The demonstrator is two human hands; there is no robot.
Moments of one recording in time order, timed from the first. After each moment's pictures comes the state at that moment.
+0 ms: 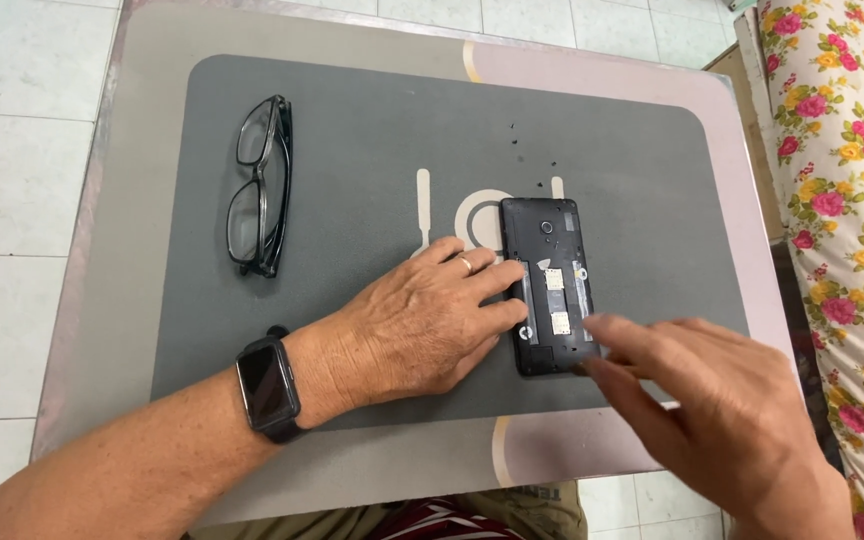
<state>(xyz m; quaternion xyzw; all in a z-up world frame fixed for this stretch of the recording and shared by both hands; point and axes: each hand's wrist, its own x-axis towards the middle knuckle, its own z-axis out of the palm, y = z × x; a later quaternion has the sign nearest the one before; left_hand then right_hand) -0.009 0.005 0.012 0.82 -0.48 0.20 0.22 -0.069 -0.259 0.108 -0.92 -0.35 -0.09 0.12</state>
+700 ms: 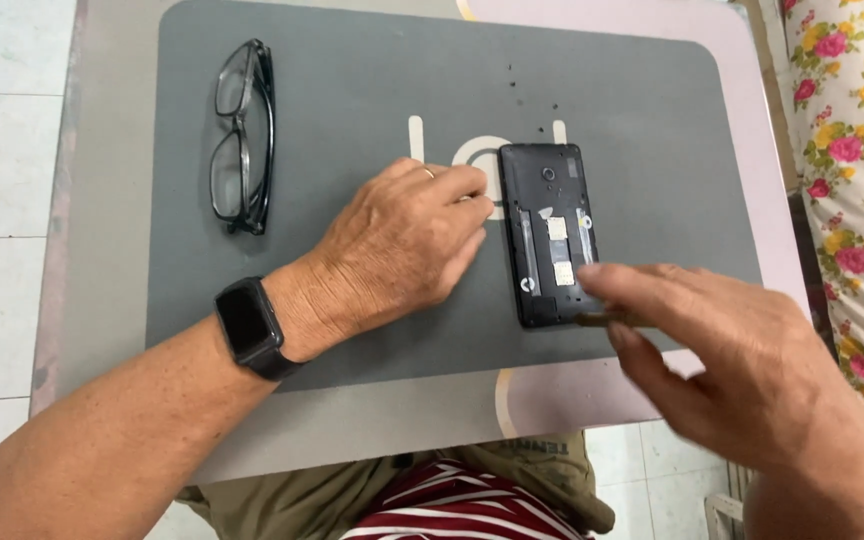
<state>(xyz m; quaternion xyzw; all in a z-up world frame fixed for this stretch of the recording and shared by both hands) 0.007 0.013 0.004 0.84 -0.41 0.24 0.24 -0.075 -0.263 0.117 -0.91 -0.38 -0.04 0.14</state>
